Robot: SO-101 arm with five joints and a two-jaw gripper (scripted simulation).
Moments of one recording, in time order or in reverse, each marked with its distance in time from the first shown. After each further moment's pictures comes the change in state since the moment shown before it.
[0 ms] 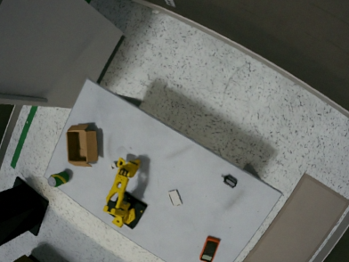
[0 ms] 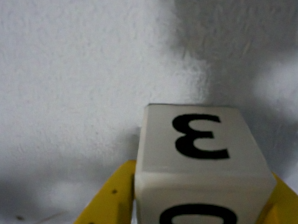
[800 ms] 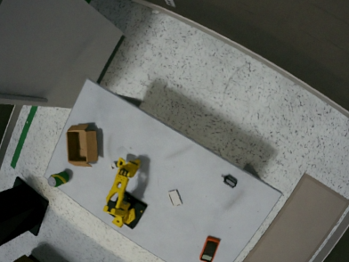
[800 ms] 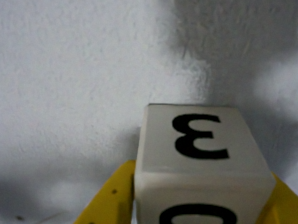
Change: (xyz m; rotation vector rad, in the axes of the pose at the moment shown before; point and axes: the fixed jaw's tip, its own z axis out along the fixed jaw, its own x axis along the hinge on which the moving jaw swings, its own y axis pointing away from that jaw) arm 0.000 0.000 0.000 0.000 0.000 0.000
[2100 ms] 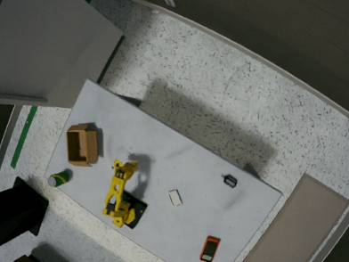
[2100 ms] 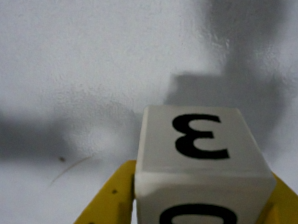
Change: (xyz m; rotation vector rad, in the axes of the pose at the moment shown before) arm 0.001 0.004 -0.042 -0.048 0.005 0.000
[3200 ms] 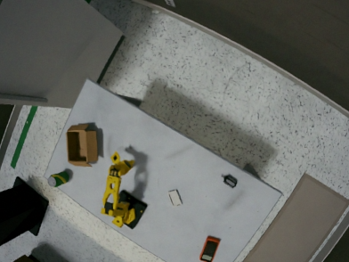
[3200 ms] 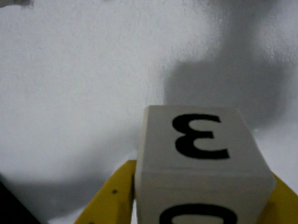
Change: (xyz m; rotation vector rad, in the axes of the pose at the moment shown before) arm -0.027 -0.006 -0.005 0.040 -0.014 0.433
